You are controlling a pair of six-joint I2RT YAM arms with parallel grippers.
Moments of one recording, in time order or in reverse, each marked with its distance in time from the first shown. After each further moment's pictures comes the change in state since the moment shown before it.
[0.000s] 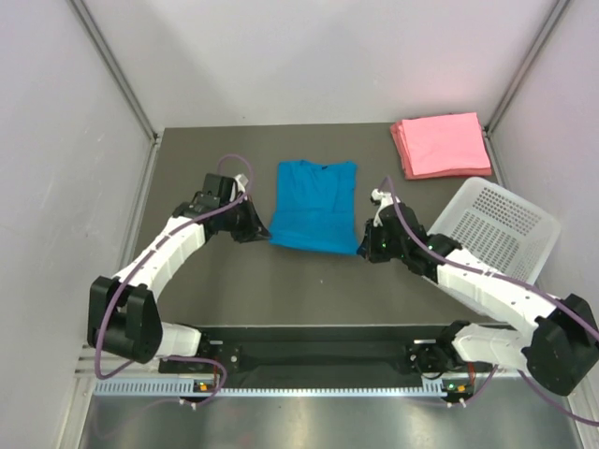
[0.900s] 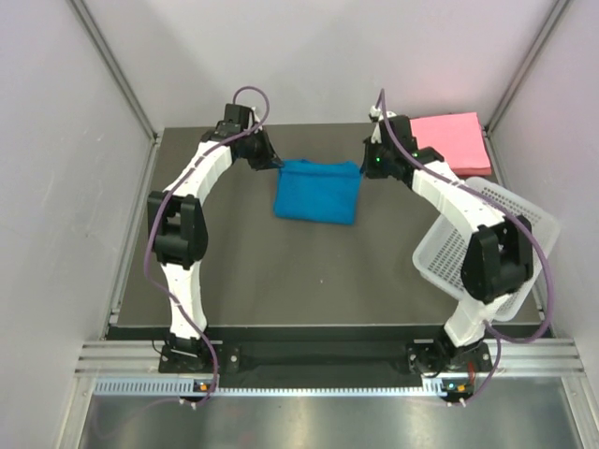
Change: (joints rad) left arm 0.062 0.738 0.893 -0.043 -0.014 0.049; right arm -0.278 0.577 0.750 -0.114 -0.027 -0.235
